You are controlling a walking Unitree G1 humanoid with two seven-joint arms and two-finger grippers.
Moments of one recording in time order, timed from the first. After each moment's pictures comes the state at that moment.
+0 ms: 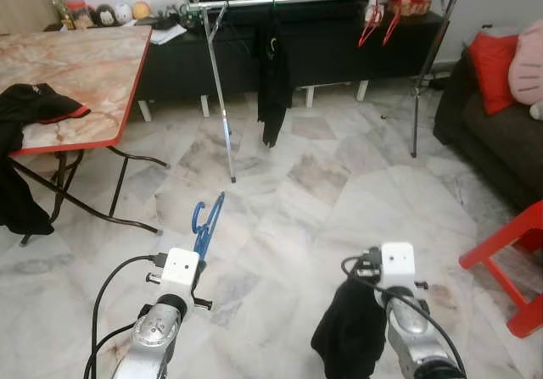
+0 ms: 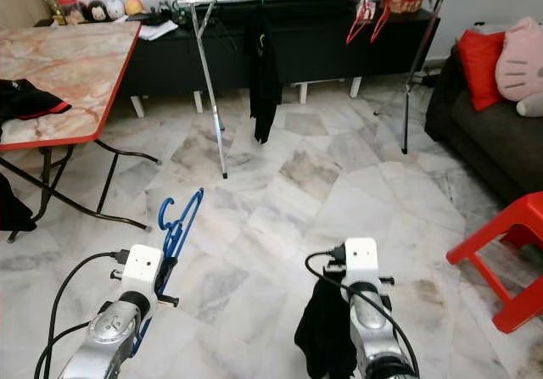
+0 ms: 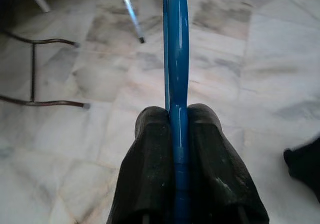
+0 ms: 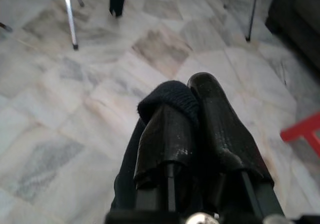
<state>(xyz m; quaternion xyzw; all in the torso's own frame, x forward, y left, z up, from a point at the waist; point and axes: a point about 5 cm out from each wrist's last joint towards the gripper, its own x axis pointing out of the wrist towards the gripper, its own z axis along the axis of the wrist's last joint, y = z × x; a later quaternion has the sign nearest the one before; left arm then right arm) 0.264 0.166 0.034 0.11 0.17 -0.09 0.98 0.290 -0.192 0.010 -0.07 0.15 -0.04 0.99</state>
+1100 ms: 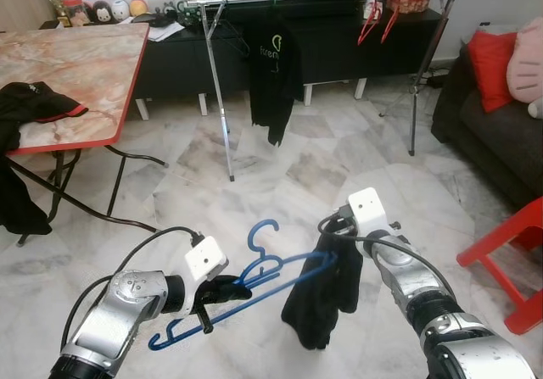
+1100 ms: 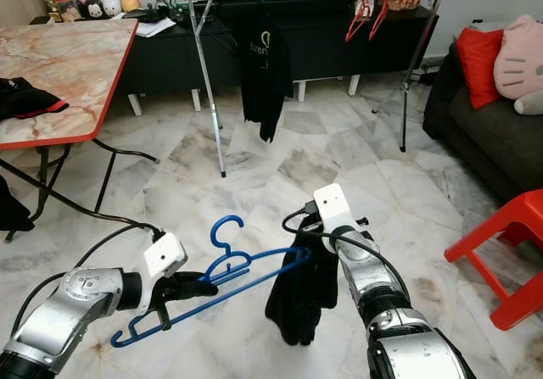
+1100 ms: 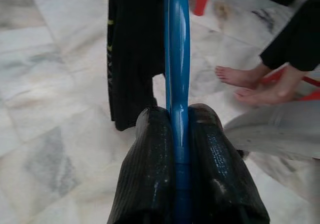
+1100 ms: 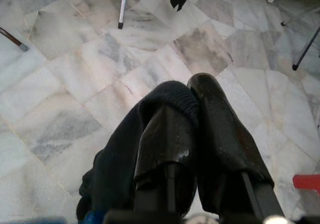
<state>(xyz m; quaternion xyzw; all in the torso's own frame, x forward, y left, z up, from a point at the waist) 0.253 0.147 0.093 0.12 0.23 -0.52 0.81 0.345 -0.173 0.056 -0.15 0.20 0.10 0.96</state>
